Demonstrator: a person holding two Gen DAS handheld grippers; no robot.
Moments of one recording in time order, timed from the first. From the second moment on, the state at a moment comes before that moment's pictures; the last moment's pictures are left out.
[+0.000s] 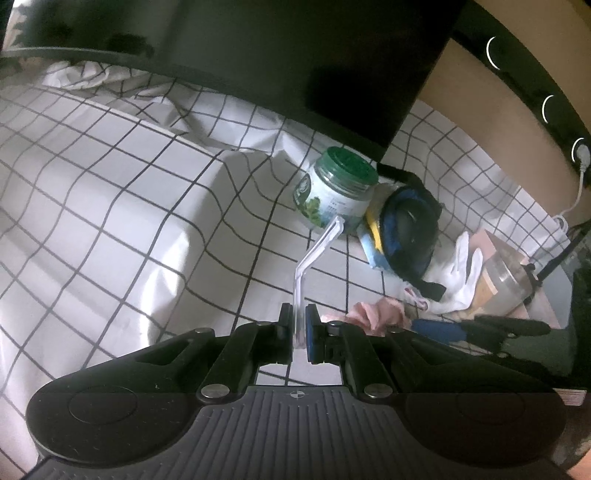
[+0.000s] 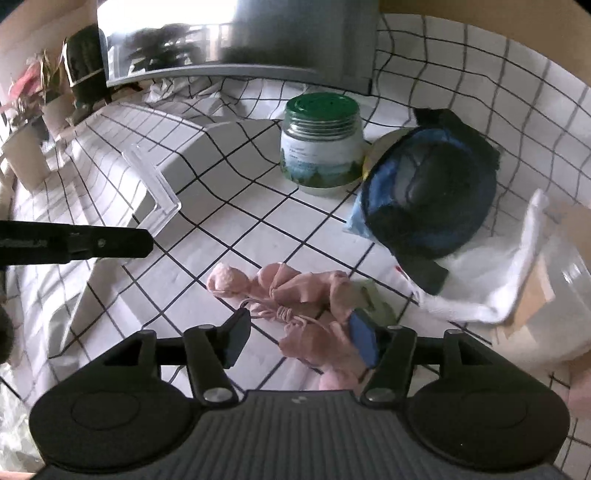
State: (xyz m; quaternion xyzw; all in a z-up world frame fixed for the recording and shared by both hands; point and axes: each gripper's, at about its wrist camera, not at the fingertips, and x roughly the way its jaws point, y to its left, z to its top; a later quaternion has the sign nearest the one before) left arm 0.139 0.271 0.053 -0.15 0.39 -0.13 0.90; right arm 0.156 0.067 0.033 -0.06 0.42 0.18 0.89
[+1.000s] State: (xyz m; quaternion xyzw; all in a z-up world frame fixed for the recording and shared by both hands) left arm 0.212 0.188 0.169 -0.09 0.28 -0.21 0.93; right arm 0.139 -0.027 0.220 -0.09 0.19 0.08 0.97
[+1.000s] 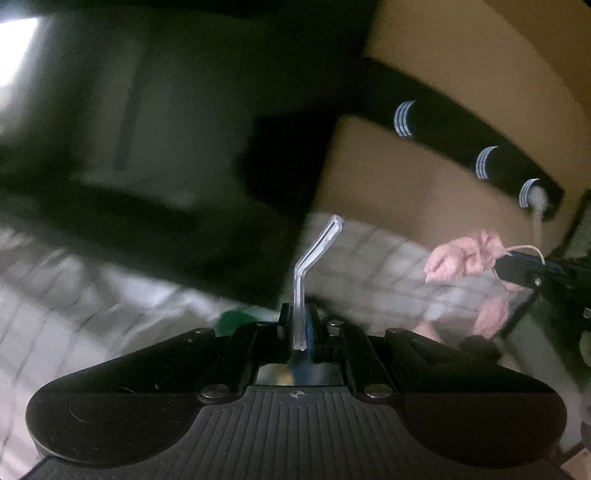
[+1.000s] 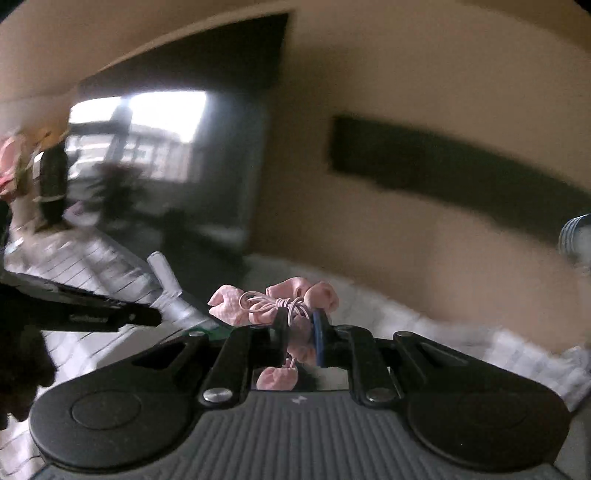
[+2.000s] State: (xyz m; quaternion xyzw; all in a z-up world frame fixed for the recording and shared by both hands) left arm 0.215 -0.109 0.128 0.05 0.39 -0.34 0.86; right arm 0.137 -0.279 0.157 0.15 0.27 -0.07 0.95
